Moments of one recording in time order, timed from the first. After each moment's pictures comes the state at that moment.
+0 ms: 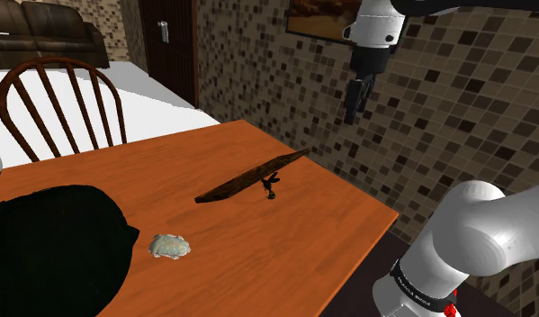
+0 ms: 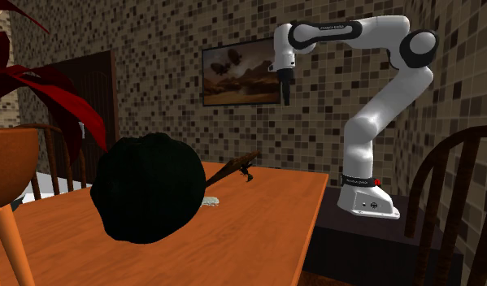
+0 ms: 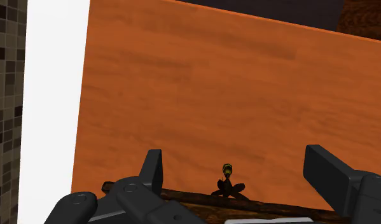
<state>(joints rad) 0.02 -0.74 0.05 -2.30 -0.06 1.50 -0.15</state>
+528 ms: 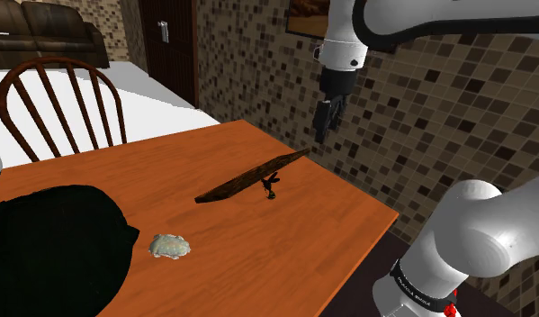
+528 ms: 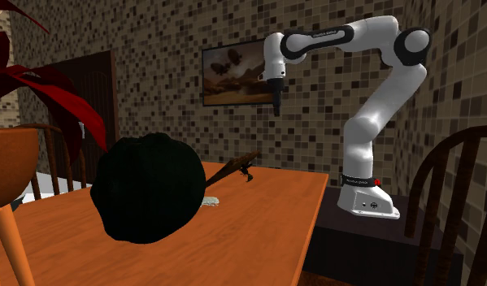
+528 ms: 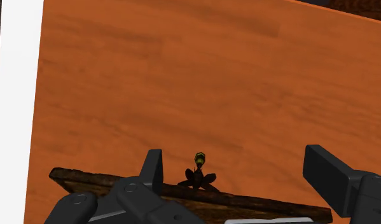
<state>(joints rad) 0.06 -0.65 0.13 -2.37 0.01 1.66 -0.08</state>
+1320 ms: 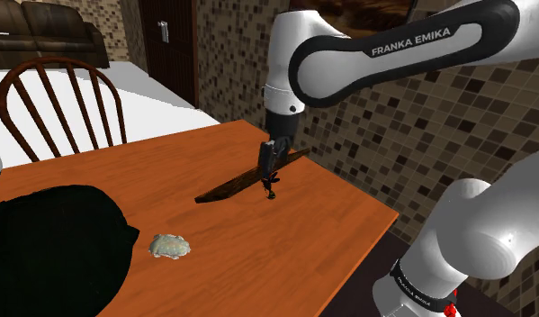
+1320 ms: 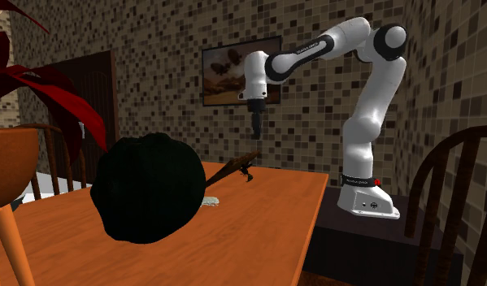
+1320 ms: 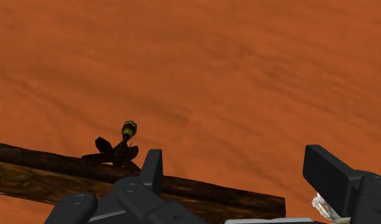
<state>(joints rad) 0.13 -0.38 0.27 -2.39 0.08 1.98 0.04</state>
